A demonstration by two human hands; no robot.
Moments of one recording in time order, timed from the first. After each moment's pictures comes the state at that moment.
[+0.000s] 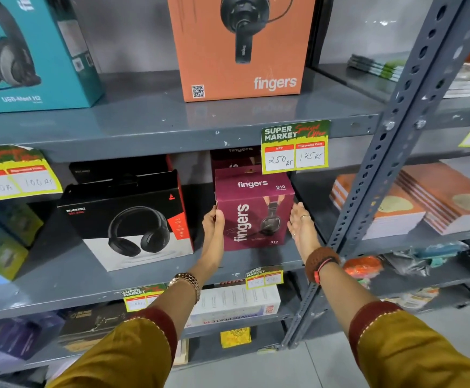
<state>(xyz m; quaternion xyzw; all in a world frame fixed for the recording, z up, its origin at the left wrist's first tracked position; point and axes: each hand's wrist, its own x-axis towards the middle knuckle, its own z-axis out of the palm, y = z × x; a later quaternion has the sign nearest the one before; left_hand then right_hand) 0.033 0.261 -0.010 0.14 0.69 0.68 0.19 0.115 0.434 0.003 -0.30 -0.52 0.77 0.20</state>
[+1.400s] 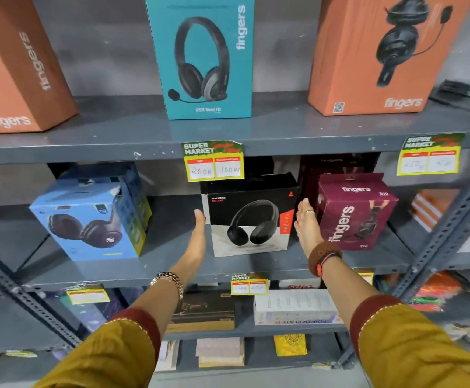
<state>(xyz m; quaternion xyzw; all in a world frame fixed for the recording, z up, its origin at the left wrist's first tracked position) -0.053 -0.012 0.026 0.06 0.72 0.65 0.22 0.033 0.199 0.047 -0.25 -0.58 0.76 0.17</state>
